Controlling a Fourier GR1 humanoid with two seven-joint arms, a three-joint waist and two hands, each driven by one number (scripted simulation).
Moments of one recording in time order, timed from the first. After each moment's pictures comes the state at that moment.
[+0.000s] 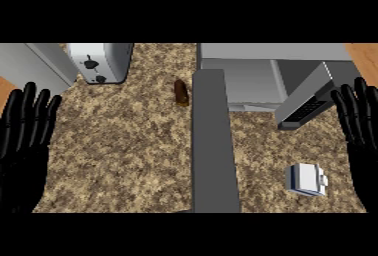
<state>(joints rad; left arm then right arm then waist) 0.03 0.08 0.01 -2.10 0.04 -0.01 0.02 -0.01 -0.14 0.00 -2.10 0.01 0.04 -0.01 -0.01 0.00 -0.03</state>
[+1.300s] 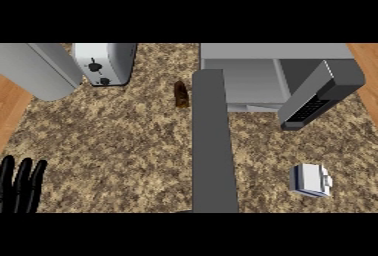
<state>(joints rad) 0.51 0.02 -0.10 -2.26 0.13 -0.04 -0.18 0.67 -0.09 -0.35 -2.31 -0.30 0.55 -0.31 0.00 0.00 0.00</state>
